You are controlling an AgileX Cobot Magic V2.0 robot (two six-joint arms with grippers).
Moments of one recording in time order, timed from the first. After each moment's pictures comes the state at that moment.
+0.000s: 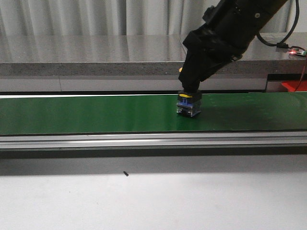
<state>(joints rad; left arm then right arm) -0.13 0.19 -0.54 -0.13 0.92 0.05 0.31 1.70 -1.24 0.55 0.62 -0.75</state>
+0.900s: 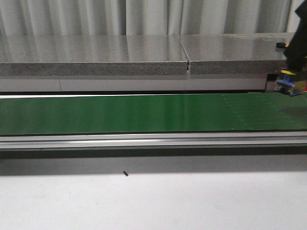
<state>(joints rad) -0.13 0.19 -0.54 -0.13 0.92 0.05 -0.14 1.43 -1.03 0.58 0.64 -0.74</state>
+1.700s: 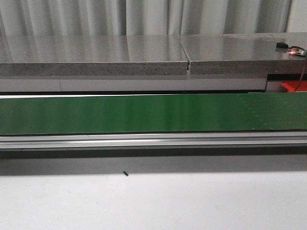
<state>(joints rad) -0.13 0.19 -0.54 -0.13 0.92 0.05 -0.48 1.43 -0.83 0.59 0.34 -0.57</state>
